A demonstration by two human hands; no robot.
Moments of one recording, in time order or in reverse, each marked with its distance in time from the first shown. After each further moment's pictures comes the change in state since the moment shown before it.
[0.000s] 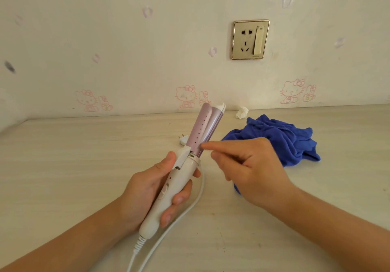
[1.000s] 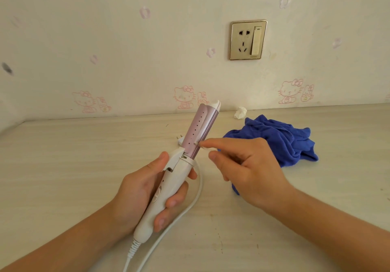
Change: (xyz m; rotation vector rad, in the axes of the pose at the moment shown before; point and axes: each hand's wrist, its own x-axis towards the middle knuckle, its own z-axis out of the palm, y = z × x) left_hand -0.002 -0.001 -0.006 -0.022 -0.034 -0.009; right_hand 0.000 0.004 0.000 0.056 -0.002 -0.015
